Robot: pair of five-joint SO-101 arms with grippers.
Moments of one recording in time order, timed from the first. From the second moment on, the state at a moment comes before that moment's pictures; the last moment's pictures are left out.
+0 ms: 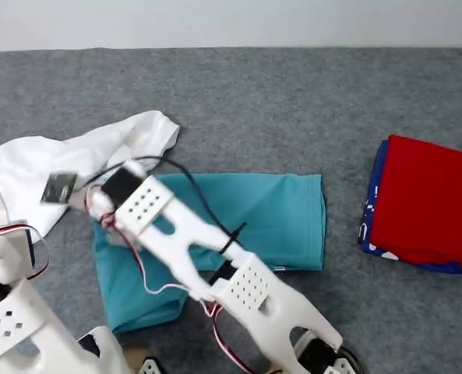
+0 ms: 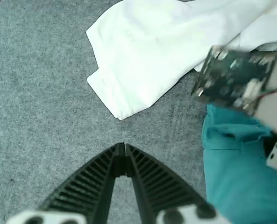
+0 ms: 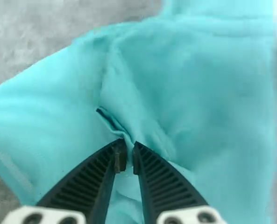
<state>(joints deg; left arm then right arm) -41.4 -49.6 22.6 94.5 -16.4 -55.2 55.4 -68.9 100.4 25.4</state>
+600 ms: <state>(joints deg) -41.4 -49.6 22.6 94.5 -16.4 -45.5 60.7 -70.7 93.0 16.9</state>
